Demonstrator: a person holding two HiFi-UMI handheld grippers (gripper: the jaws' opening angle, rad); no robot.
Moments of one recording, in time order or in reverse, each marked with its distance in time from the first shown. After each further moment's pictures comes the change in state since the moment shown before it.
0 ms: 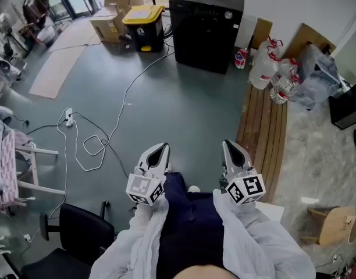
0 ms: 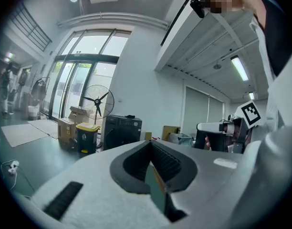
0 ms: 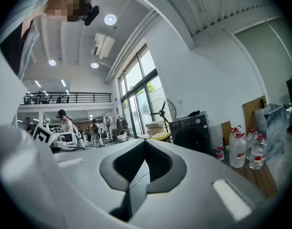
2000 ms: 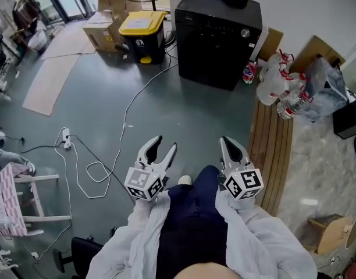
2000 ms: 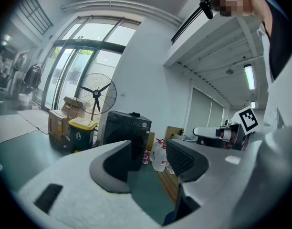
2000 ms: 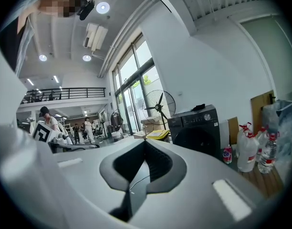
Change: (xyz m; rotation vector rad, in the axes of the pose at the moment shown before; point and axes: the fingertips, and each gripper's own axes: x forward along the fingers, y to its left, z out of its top) left arm 0.204 0.224 0.057 -0.084 0.038 -0.063; right arm 0.302 -0.065 0.016 0.011 0.065 -0.032
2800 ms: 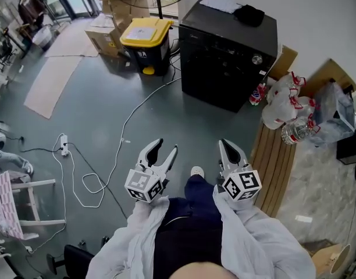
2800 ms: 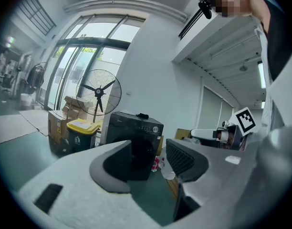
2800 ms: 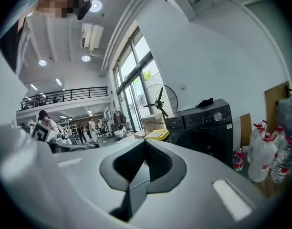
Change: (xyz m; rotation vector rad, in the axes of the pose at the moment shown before) left arm 0.189 0.086 0.047 -0.026 0.006 0.074; right arm 0.183 -0.134 0.041 0.033 0.059 0.077
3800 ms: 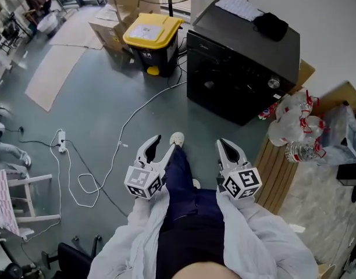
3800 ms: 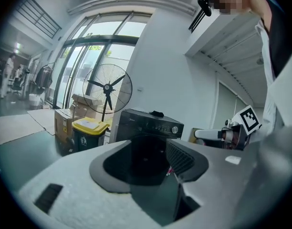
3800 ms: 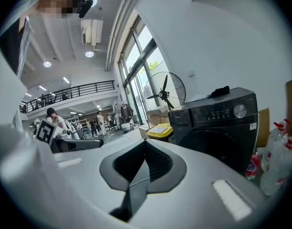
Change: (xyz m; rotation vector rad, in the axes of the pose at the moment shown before) left arm 0.137 0.100 0.013 -0.022 0.018 0.126; right arm 0.155 -0.088 0.008 -0.007 0.105 0.127
